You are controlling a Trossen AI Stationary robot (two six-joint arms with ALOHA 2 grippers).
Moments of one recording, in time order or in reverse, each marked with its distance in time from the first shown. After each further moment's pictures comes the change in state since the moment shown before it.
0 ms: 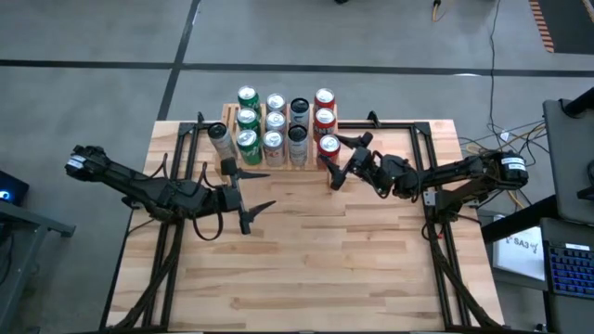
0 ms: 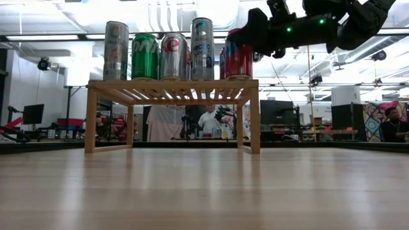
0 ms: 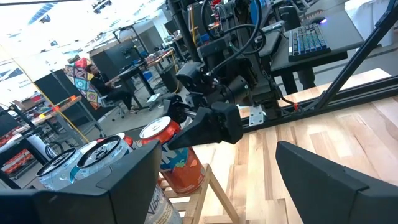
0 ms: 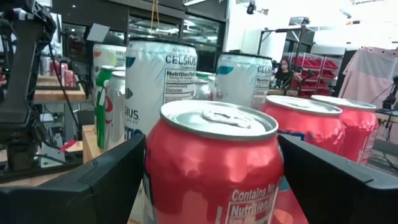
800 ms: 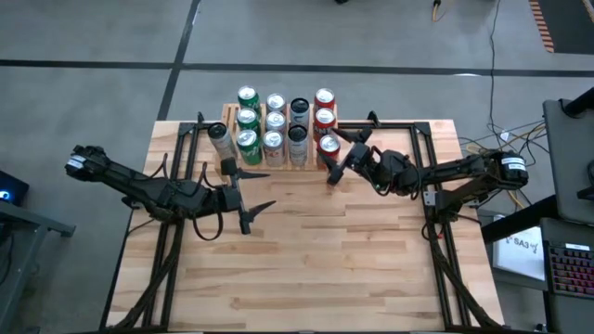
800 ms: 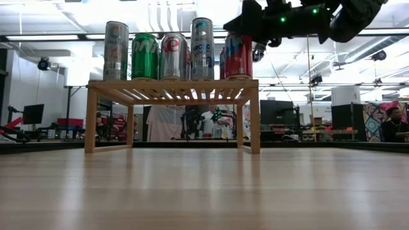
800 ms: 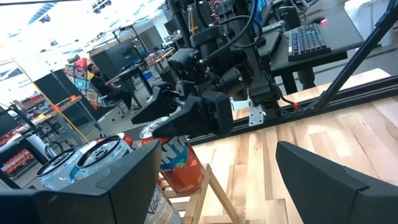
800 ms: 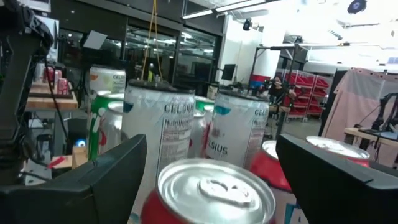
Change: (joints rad) left arm 0.000 0.000 0.000 0.000 0.000 -0.001; right arm 0.000 0.000 0.084 -0.025 0.000 -0.081
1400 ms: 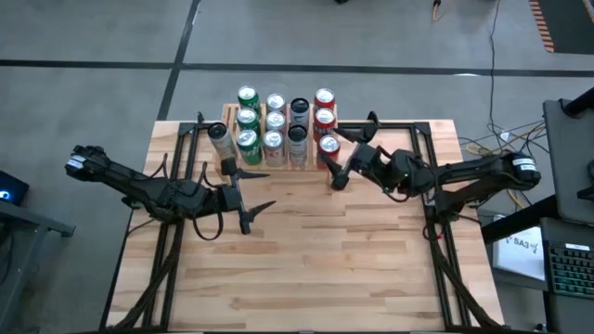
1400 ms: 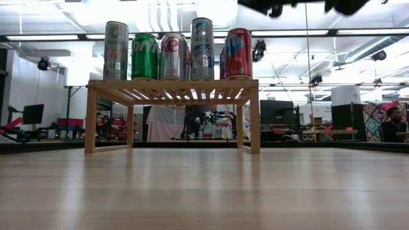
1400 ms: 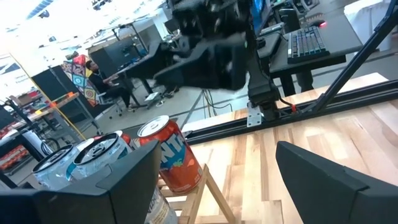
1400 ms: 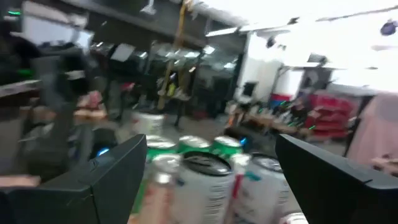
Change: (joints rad) left arm 0.000 0.000 0.000 -0.001 0.002 -0.026; right arm 0.106 -0.110 0.128 -0.171 0.000 -0.086
